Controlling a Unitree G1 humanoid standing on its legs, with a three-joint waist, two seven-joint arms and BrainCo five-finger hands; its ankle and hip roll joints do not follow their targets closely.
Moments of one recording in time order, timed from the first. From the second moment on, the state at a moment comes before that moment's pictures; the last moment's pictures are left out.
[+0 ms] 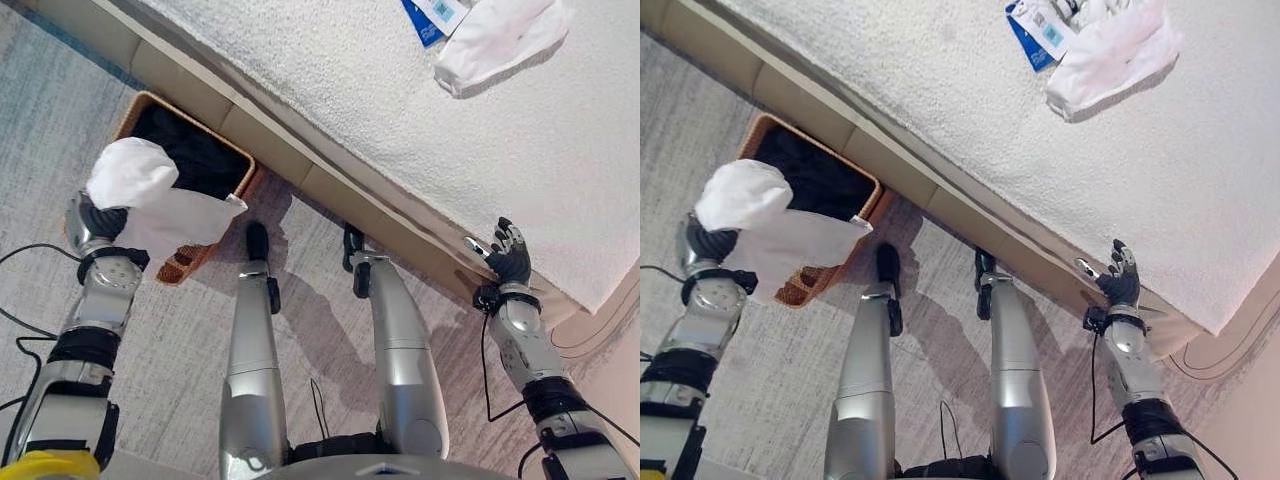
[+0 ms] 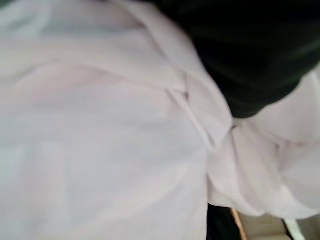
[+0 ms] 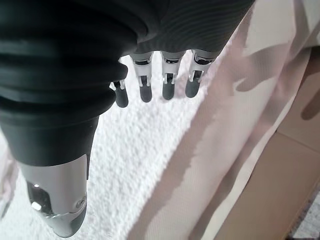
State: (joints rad) left arm -0.45 0.77 -0.08 0.68 -0.01 0.02 0.59; right arm -0.19 -0.45 0.08 0.43 0.43 -0.20 -0.35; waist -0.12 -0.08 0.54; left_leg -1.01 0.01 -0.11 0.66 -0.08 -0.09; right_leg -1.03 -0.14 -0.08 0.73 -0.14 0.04
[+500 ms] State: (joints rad) left arm -0.45 0.88 -0.06 0.73 -0.01 0.00 0.68; right arm -0.20 -0.44 0.14 0.45 0.43 -0.24 -0.35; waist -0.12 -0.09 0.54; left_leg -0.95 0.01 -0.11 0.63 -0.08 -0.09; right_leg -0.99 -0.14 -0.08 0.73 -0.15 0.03
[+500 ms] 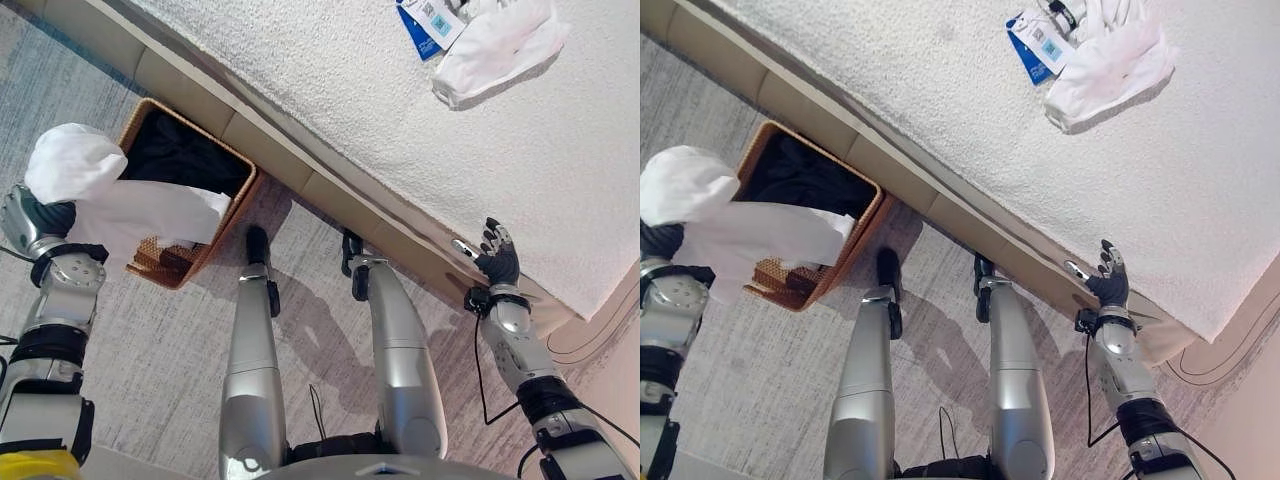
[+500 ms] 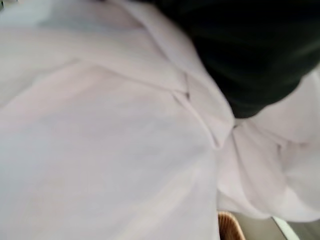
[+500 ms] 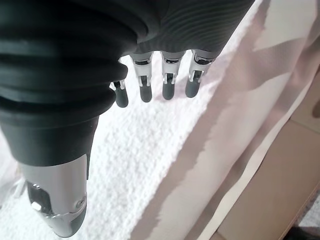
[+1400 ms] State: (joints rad) left arm -0.47 0.88 -0.15 0.67 0.15 0.02 0.45; right arm -0.28 -0.45 0.03 0.23 0.37 -0.27 -0.39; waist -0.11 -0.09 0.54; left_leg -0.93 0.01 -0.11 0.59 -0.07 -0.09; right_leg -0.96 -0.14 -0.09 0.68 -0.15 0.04
